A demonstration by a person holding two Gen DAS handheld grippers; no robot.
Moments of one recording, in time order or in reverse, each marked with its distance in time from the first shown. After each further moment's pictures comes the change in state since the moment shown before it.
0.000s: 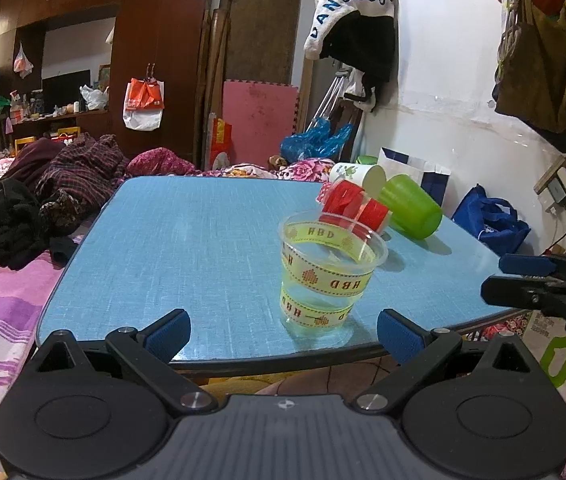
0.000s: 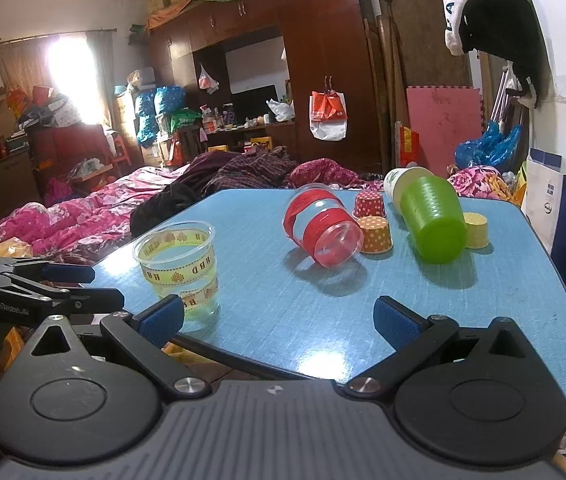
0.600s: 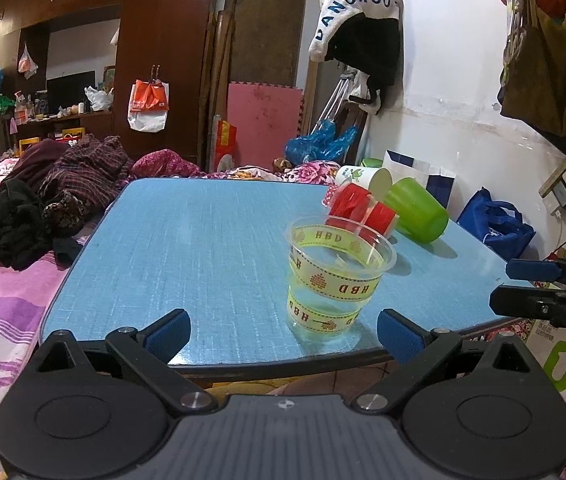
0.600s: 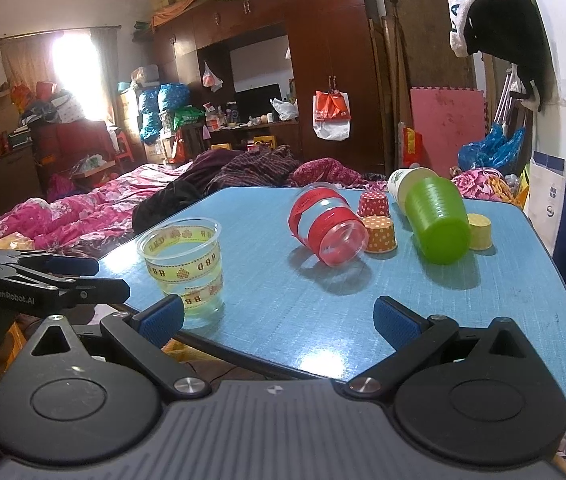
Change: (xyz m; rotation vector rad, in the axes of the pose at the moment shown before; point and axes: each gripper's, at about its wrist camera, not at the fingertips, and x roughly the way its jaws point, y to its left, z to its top) left arm 0.003 0.003 0.002 -0.009 -0.006 0.013; right arm 0.000 0.001 0.000 -0.014 0.003 0.008
